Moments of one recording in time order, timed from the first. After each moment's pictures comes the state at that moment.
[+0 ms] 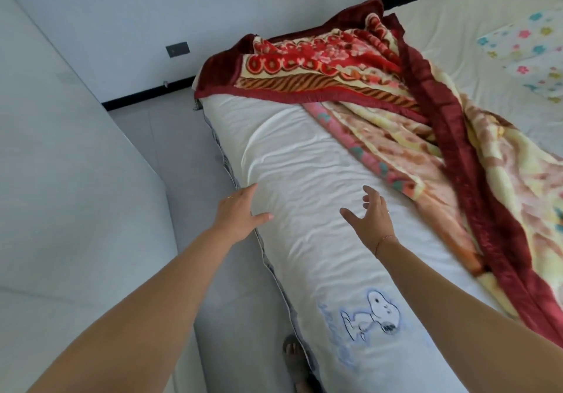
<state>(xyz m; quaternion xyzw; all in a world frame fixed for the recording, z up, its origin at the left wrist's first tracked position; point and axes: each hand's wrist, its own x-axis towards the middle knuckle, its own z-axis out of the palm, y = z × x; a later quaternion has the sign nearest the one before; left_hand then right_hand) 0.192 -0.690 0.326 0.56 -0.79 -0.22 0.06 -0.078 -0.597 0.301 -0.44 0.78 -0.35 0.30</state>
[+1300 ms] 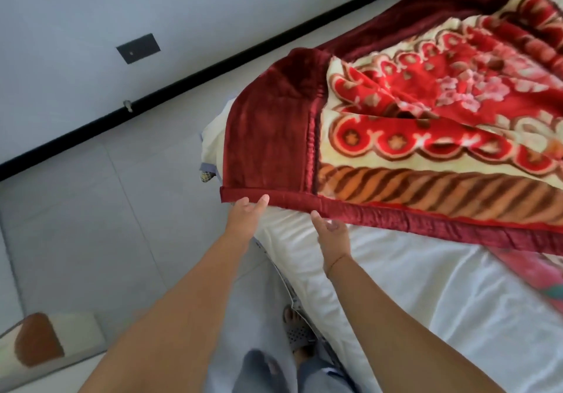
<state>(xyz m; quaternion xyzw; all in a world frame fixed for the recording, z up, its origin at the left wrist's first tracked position) 0.314 -1.562 0.142 0.68 -0.50 -0.53 0.11 0.171 -1.450 0.137 -0.03 0.74 -0.47 0.48</state>
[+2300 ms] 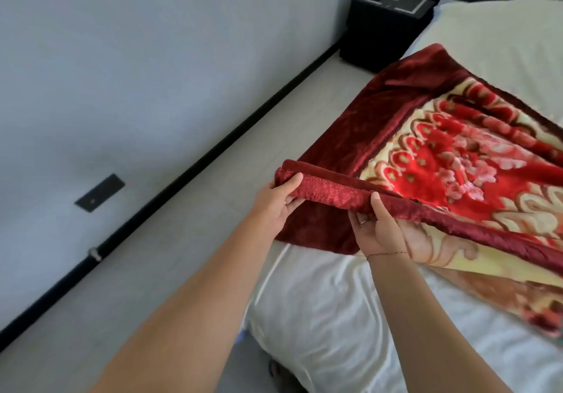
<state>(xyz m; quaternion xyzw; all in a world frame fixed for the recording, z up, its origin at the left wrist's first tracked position) 0.179 -1.937 0.303 0.37 -0.34 -0.84 0.18 0.074 -1.786 0.278 0.14 0.41 -0.83 0.34</state>
